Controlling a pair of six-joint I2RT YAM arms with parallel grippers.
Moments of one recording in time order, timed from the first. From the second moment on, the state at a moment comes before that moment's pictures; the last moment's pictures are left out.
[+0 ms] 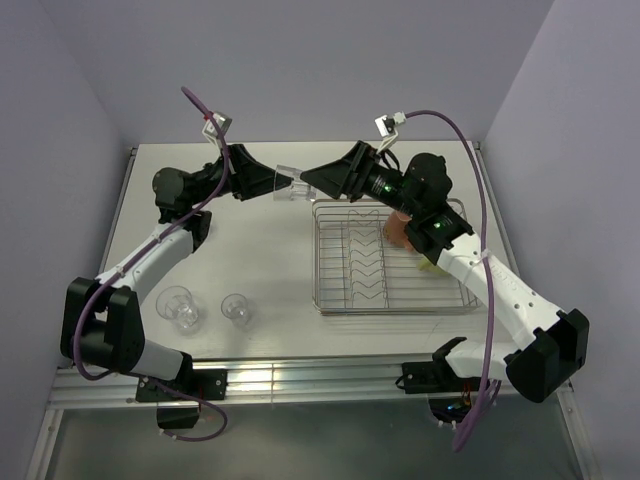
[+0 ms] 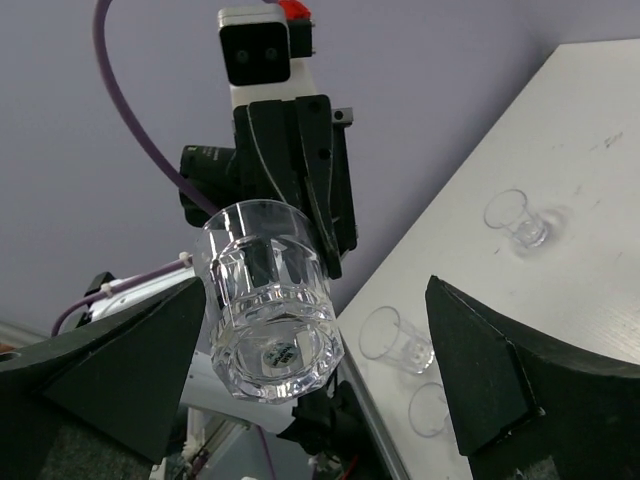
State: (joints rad) left arm -0.29 1.44 1.00 1.05 1.04 -1.37; right arm 0.54 1.22 1.14 0.22 -0.49 0.91
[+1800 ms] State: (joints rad) left arm -0.25 1.45 0.98 0.80 0.99 -1.27; right arm 0.61 1.21 1.14 0.10 -0.36 0.85
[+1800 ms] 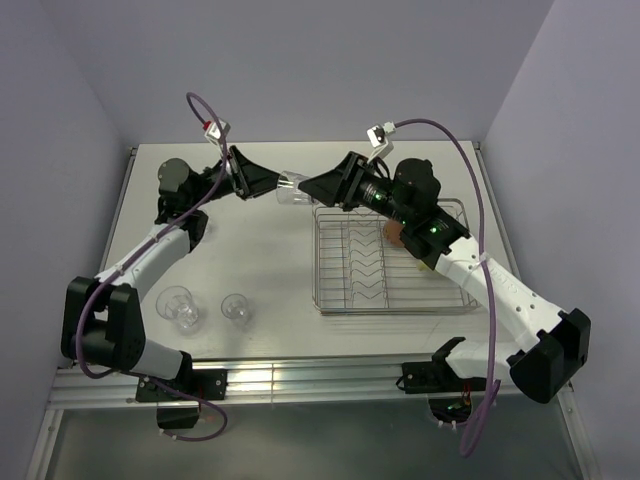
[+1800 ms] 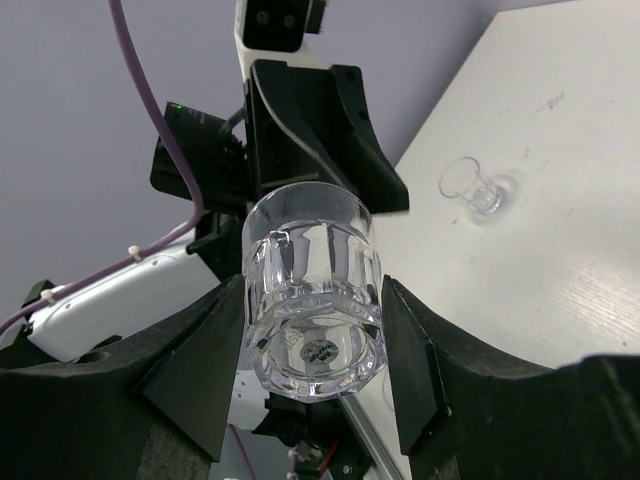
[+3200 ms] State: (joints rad) left arm -0.13 1.27 1.20 -0.44 0.28 -0.53; right arm 0.62 1.78 1.57 -0.73 0.24 0.46
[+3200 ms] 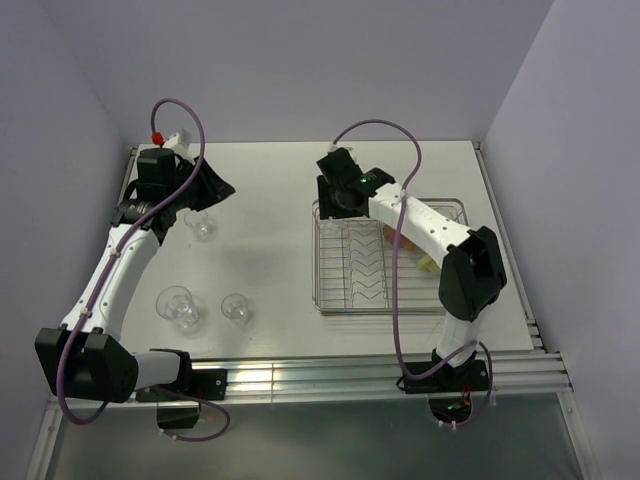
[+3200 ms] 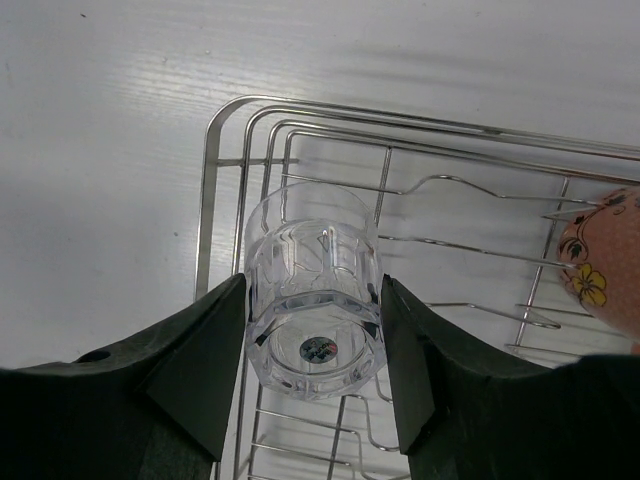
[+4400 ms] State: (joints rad) left arm -0.13 1.27 1.17 -0.44 0.27 -0.51; right arm 0.63 2.01 1.69 -0.78 0.33 0.46
